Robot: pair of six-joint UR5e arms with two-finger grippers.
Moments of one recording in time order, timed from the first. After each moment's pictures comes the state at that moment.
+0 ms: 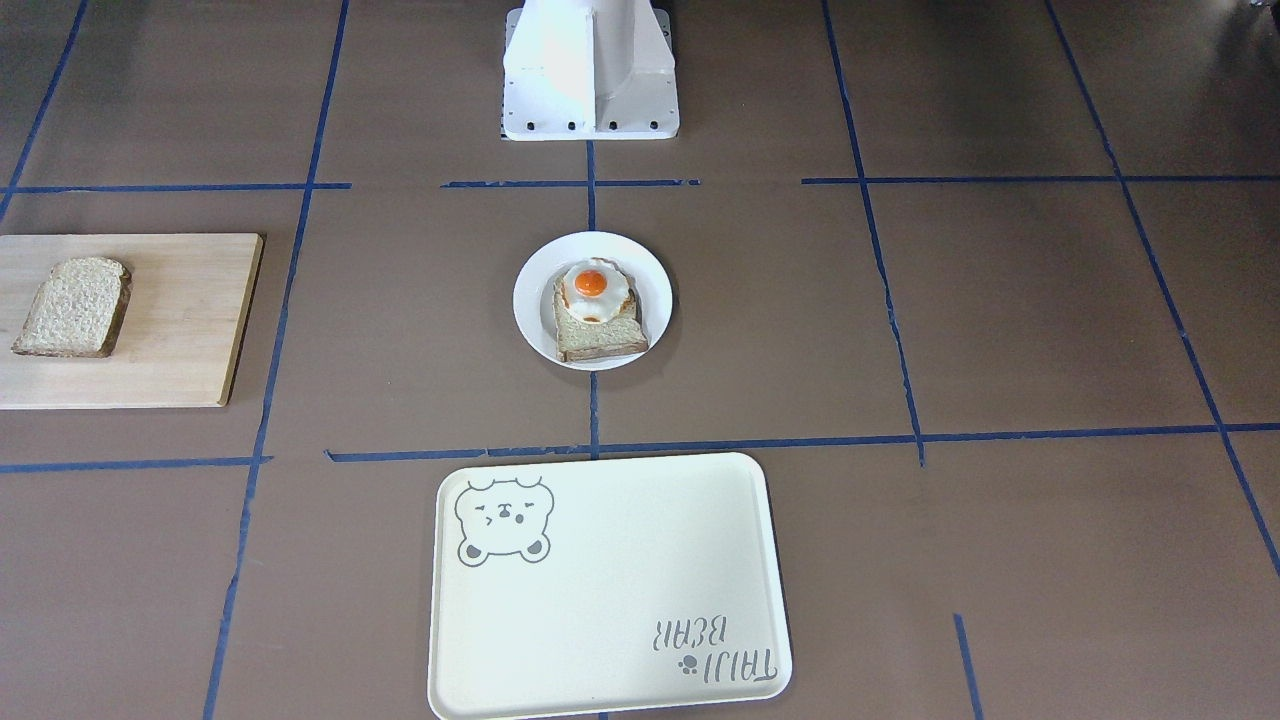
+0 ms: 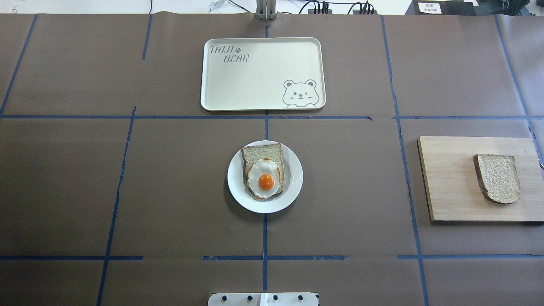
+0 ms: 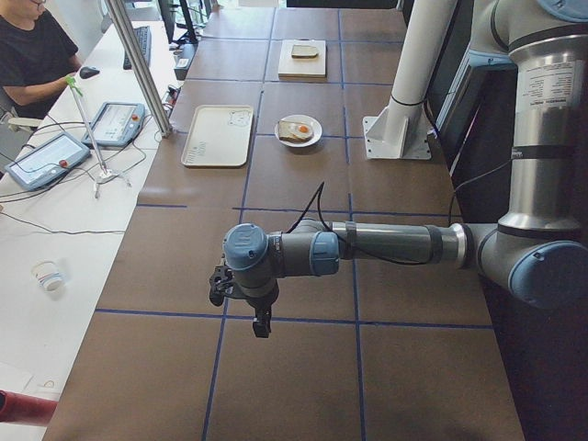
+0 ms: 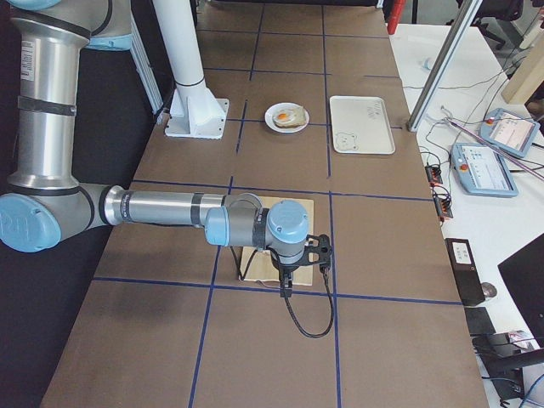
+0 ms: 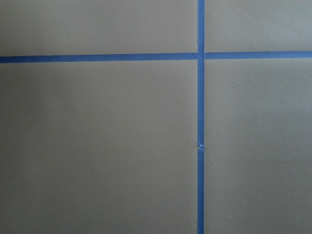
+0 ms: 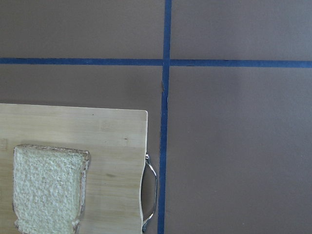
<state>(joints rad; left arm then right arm) -1.58 -1.52 -1.64 -1.47 -2.34 0.08 1.60 -1.72 1.73 -1.57 2.40 -0.04</state>
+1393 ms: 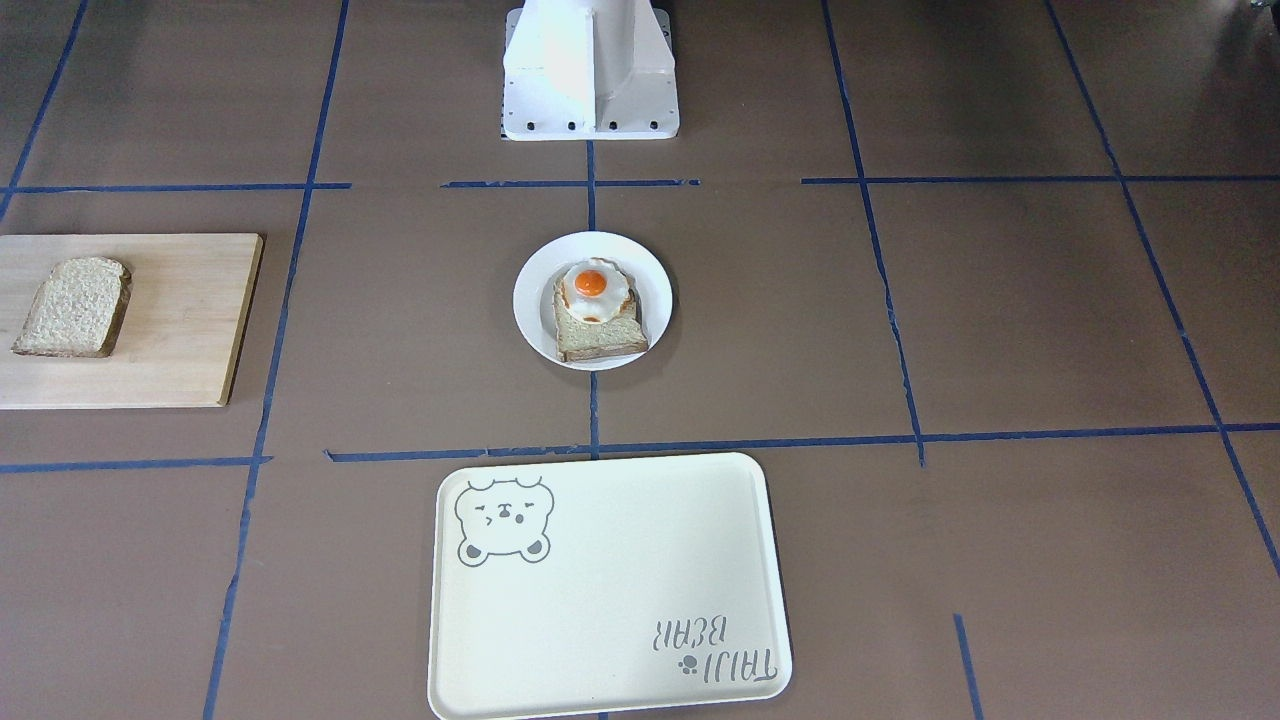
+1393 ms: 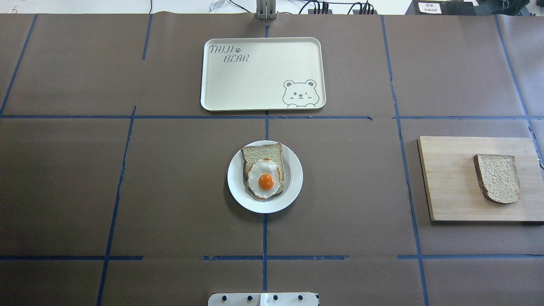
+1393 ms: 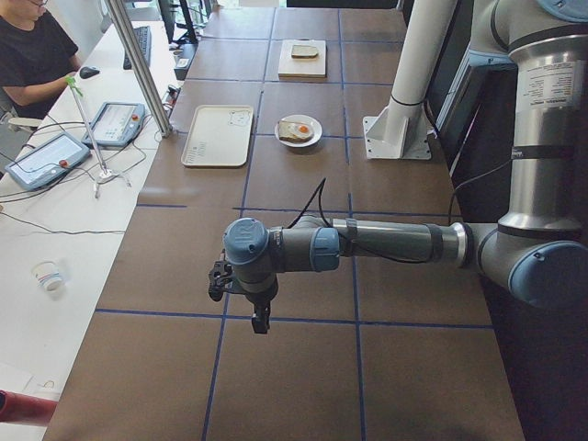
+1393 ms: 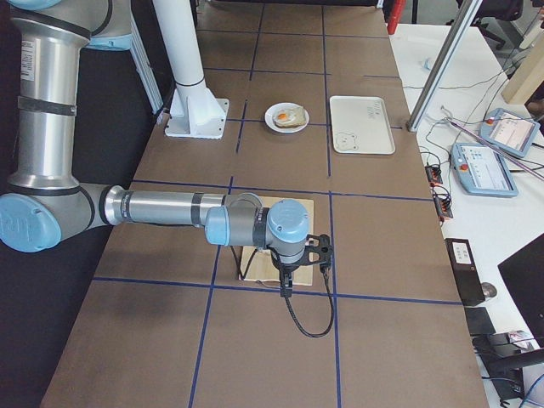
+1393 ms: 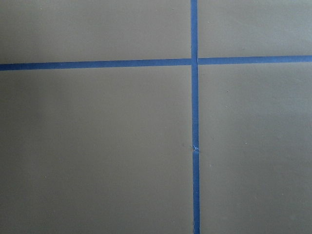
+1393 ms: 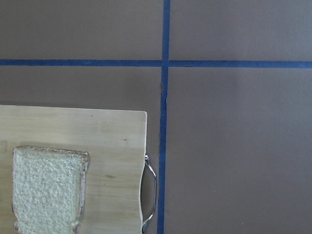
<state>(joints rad) -1.58 -1.52 -1.66 -1.47 -2.34 0.08 1.60 -1.72 1.73 -1.57 2.40 -0.03</state>
